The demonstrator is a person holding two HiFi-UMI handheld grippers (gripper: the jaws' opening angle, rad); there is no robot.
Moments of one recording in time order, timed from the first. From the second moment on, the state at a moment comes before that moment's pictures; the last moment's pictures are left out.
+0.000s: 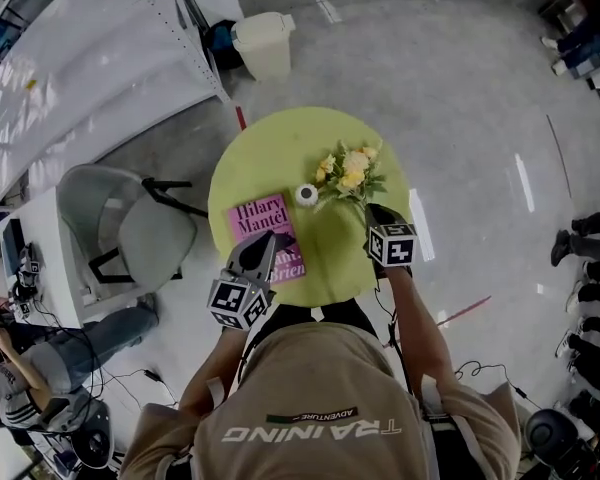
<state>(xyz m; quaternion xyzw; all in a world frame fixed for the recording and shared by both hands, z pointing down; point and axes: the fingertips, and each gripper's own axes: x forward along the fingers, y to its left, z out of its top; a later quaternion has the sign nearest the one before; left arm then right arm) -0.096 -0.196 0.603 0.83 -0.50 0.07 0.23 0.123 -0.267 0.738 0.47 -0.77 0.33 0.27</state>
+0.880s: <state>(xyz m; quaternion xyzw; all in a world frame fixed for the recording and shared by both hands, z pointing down) -0.078 -0.187 0.471 0.86 -0.50 0.02 0.09 0.033 -0.207 0.435 0.27 -0.96 0.09 -0.01</state>
